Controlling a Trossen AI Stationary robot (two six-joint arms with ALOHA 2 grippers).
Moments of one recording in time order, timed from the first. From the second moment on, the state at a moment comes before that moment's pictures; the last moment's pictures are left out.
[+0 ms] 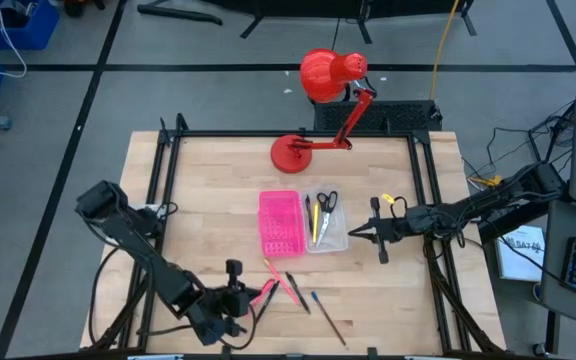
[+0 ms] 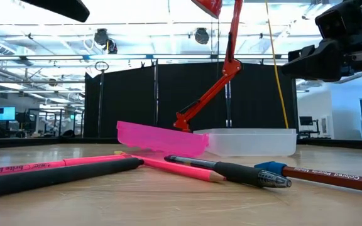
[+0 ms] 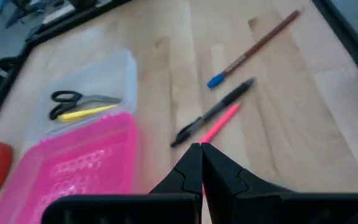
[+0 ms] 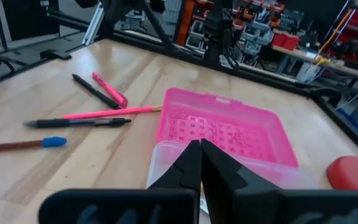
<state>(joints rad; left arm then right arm) -0.79 1.69 1.10 -0.31 -0.74 -0.31 0.24 0.89 0.07 0.65 0.16 -0.22</state>
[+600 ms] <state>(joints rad) -0.79 1.70 1.10 -0.20 -0.71 -0.44 0.24 0.89 0.07 0.68 0.16 -0.30</state>
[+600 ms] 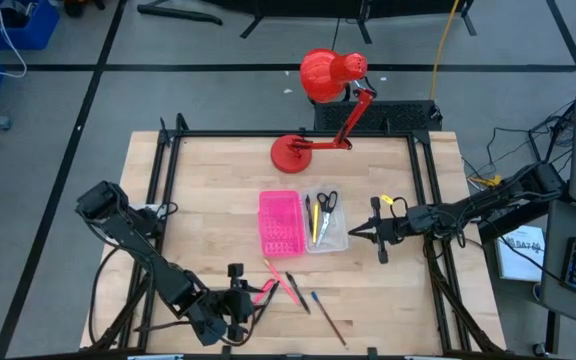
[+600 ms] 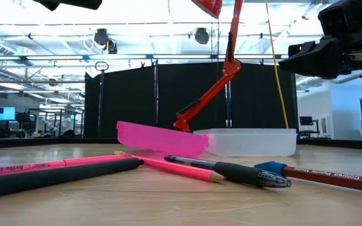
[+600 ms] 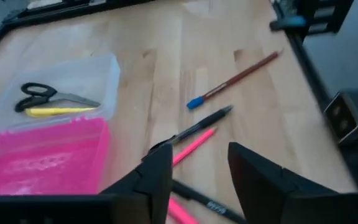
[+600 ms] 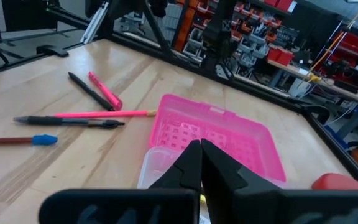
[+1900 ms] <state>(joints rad) -0.60 2.04 1.55 -0.89 -0.18 -1.09 0.24 0.89 0.07 0.75 0.16 -0.38</state>
